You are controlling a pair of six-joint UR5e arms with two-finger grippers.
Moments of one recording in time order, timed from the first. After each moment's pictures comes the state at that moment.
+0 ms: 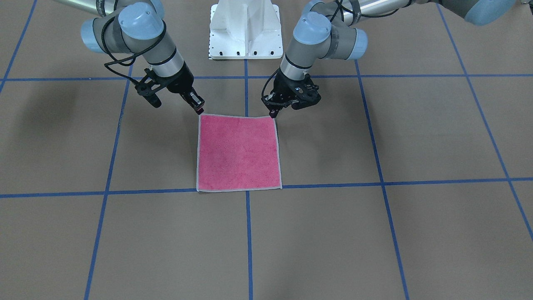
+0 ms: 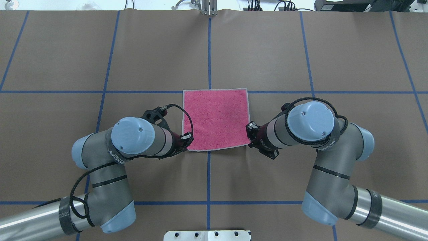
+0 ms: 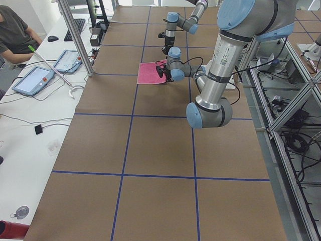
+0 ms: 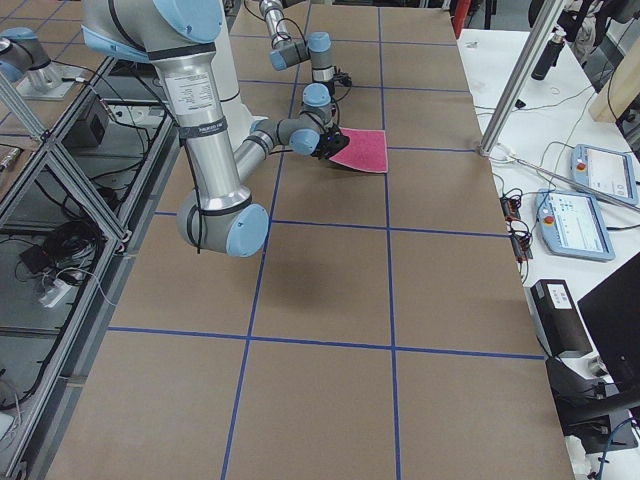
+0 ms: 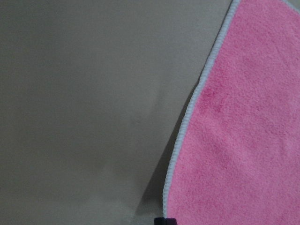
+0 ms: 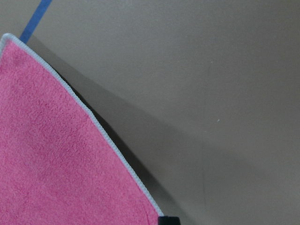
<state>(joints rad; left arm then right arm) -0.40 -2.09 -1.71 -1.99 -1.75 -1.82 0.47 -1.21 1.85 -1.22 1.88 2.16</state>
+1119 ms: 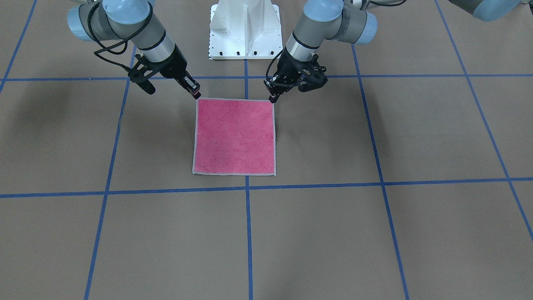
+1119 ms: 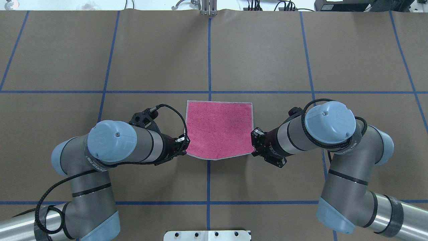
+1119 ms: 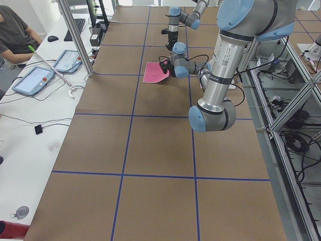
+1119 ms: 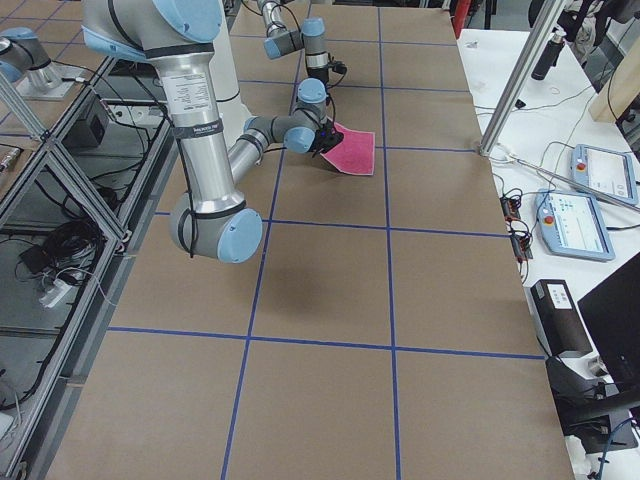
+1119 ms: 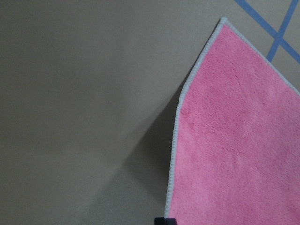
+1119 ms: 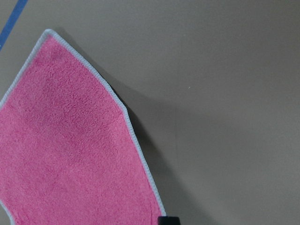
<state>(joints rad) -0.39 -2.03 -1.83 -1.98 -1.76 -1.91 0.49 -1.26 1.94 -1.22 1.95 2.16</state>
